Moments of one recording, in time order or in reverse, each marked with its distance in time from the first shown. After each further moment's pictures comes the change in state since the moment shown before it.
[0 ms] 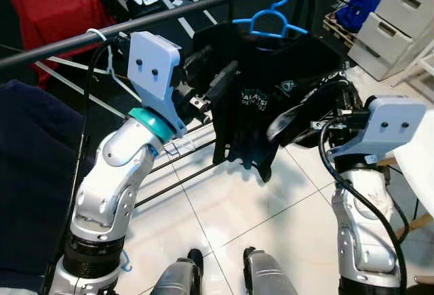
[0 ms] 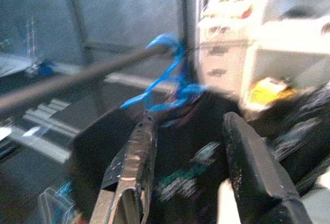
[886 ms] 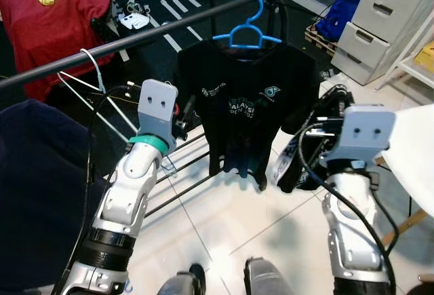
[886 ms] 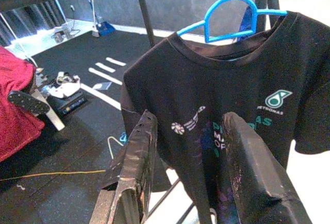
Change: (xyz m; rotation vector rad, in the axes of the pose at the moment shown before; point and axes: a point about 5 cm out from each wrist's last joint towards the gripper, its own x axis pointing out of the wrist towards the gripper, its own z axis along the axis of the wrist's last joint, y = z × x) left arm -0.008 0.025 -0.078 0.096 0.200 0.258; right arm 0.005 0.020 -0.038 -0.076 0.084 -0.010
